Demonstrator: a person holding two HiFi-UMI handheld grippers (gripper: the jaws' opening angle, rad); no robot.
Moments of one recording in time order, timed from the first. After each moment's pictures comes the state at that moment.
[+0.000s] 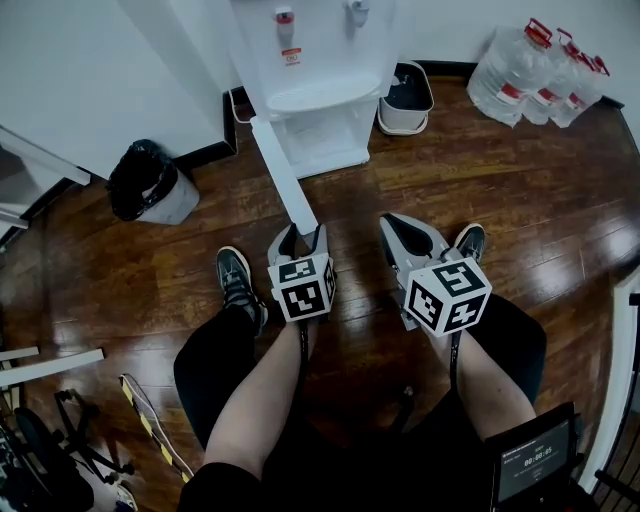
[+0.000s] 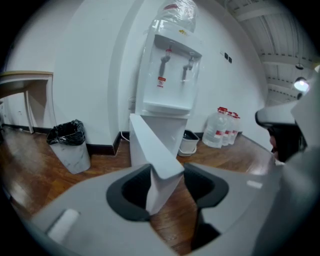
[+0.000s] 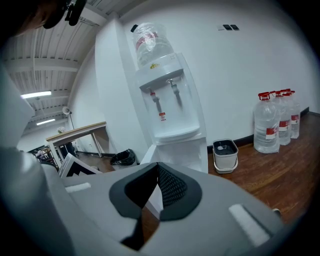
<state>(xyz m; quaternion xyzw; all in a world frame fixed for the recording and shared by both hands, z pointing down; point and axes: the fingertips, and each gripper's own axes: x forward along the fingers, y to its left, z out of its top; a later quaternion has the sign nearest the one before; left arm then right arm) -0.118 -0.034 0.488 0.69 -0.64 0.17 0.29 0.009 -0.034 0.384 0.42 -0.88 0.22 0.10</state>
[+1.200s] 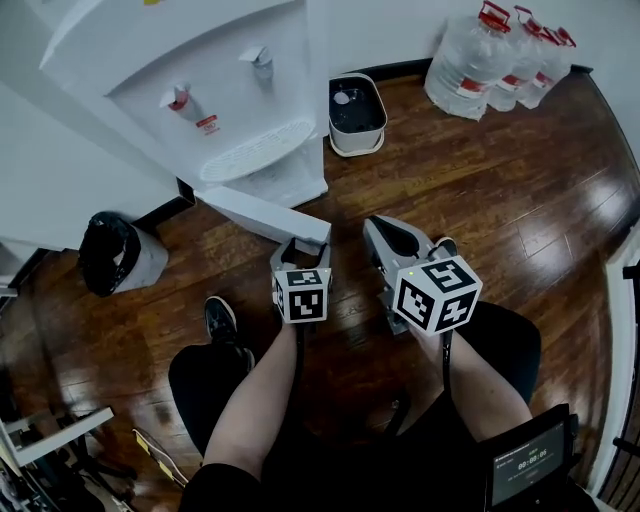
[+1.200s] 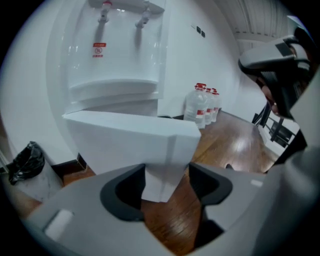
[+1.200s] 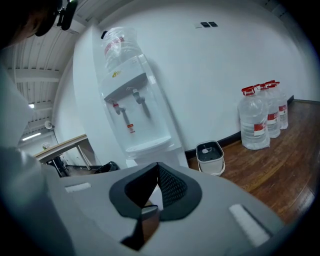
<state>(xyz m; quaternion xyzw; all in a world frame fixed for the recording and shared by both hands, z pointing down) -0.024 -0.130 0.554 0.76 -0.52 0.29 0.24 0.078 -0.134 0.387 0.47 -0.84 0.27 0.06</state>
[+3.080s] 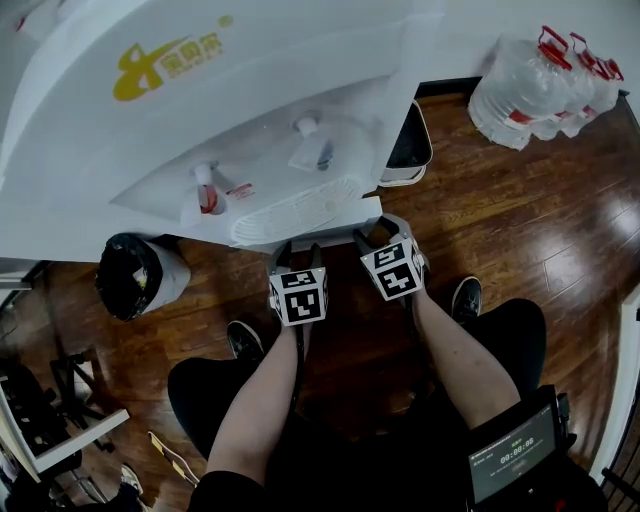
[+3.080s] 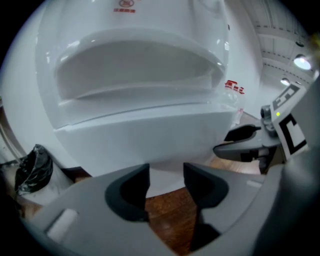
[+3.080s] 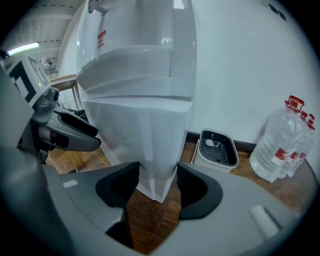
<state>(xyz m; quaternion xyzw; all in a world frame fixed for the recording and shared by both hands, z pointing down) -0.112 -0.242 0.564 0.69 -0.59 0.30 0.28 0.018 -0.281 0.577 0.42 -0.83 0.18 0.33</state>
